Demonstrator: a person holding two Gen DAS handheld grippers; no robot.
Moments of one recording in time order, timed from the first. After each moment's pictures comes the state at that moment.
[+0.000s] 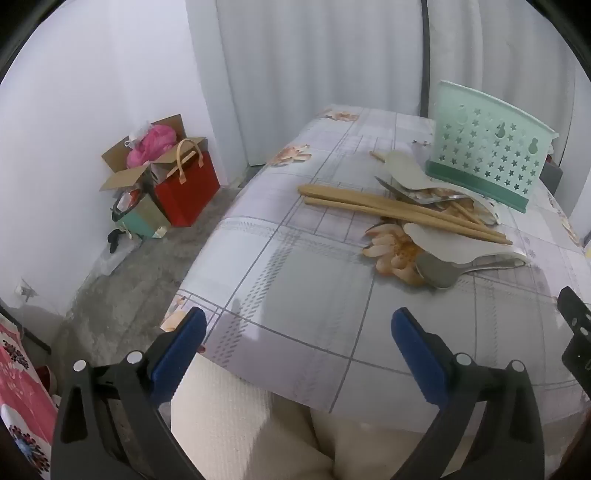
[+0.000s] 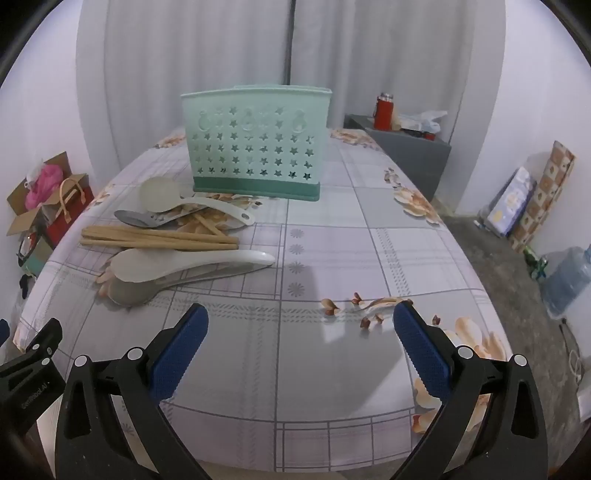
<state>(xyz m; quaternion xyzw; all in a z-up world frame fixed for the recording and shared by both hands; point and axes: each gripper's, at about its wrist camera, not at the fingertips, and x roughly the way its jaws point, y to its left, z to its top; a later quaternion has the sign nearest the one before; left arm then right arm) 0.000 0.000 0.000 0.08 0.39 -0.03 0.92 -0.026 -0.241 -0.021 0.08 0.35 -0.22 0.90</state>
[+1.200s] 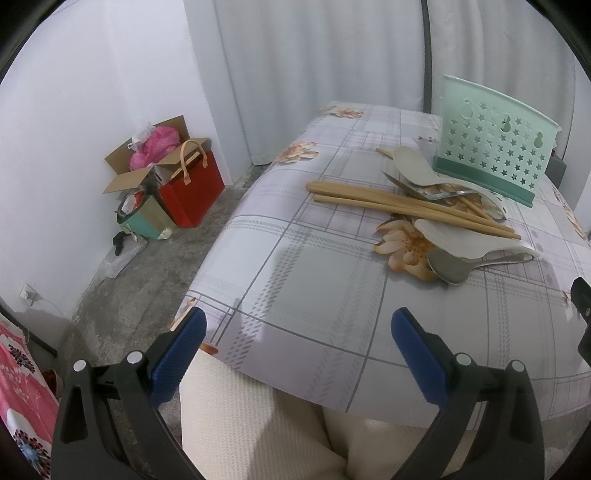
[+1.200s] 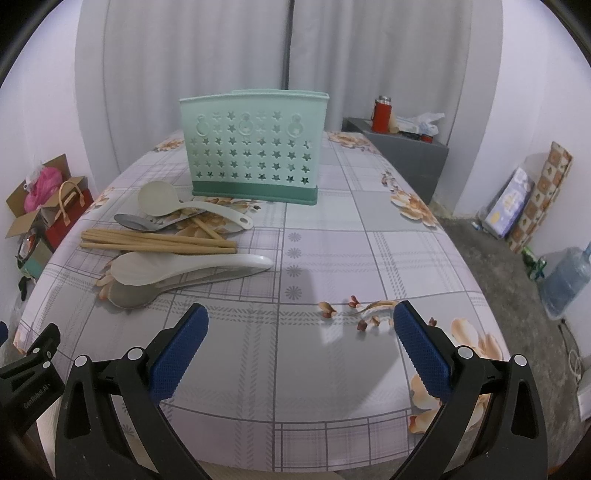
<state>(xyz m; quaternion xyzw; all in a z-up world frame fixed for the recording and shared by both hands) 0.003 0.006 -0.007 0.08 0.40 -0.03 0.91 -0.027 -0.244 -0.019 0.08 0.35 -0.22 0.91</state>
